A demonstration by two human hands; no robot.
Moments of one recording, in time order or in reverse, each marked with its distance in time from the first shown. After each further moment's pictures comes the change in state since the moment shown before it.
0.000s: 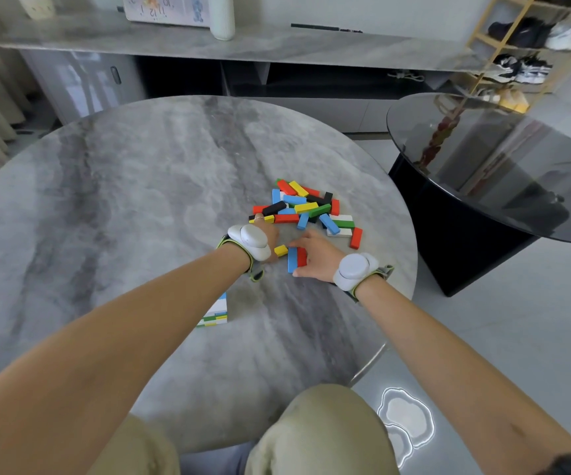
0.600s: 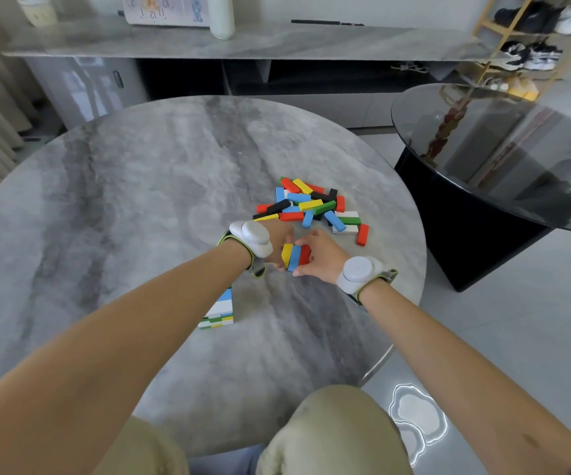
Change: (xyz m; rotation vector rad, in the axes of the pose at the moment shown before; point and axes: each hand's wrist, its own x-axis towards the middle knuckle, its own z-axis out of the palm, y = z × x) left_hand -0.001 -0.001 -0.001 -0.098 0.024 0.215; right_hand -0.007 -0.008 0.004 0.136 0.055 0.080
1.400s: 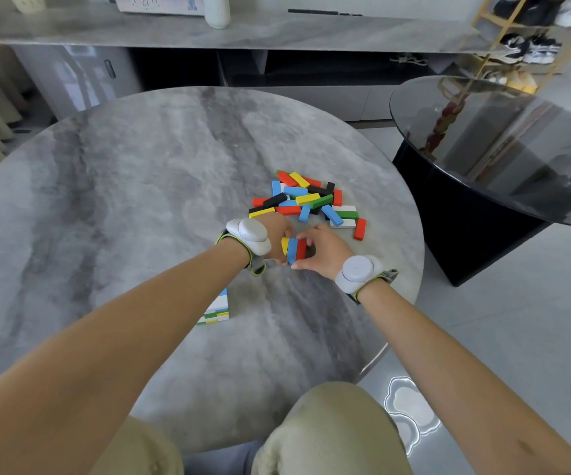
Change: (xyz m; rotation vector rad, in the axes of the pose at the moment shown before) left_hand 0.008 0.001 0.008 -0.057 0.071 -0.001; right_hand 0.003 0.013 0.006 0.058 0.104 0.040
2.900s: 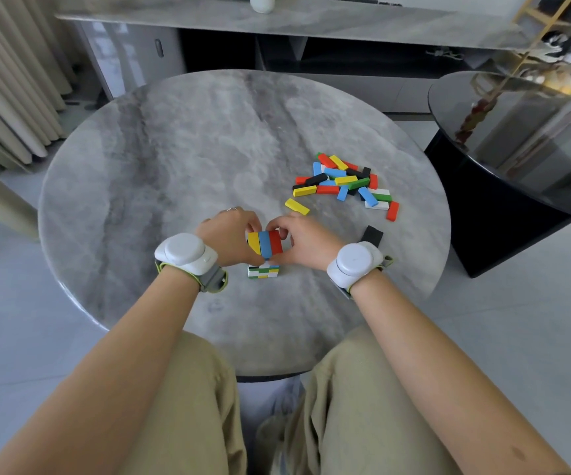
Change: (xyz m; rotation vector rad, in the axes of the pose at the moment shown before) left_hand -0.177 -0.050 -0.001 -0.230 0.217 -0.258; right_hand -0.051 -0.116 0.026 0.000 -0.109 -0.321
